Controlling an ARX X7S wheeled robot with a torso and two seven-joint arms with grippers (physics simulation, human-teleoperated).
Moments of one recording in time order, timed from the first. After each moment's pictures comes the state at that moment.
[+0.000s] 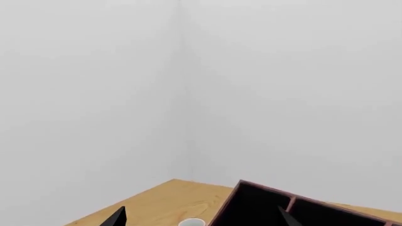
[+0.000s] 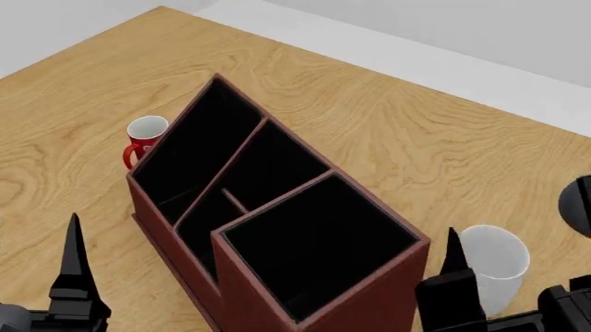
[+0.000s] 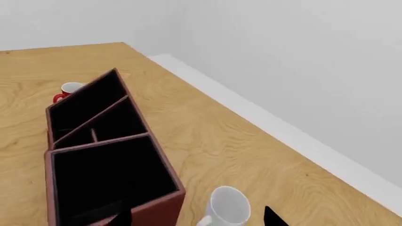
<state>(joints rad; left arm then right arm) -0.07 -0.32 0.16 0.52 -0.17 -0.19 -0.30 1.01 1.08 -0.10 -0.68 2.38 1.19 1.37</state>
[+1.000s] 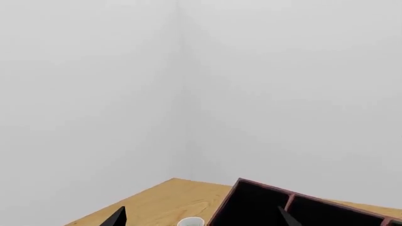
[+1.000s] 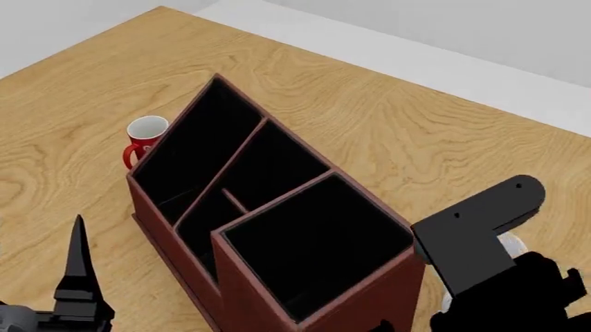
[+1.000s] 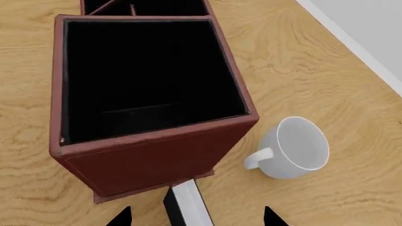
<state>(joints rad) -0.07 -0.33 0.19 0.51 -0.17 -0.18 -0.32 0.93 0.82 -0.34 -0.34 1.95 1.51 0.99</state>
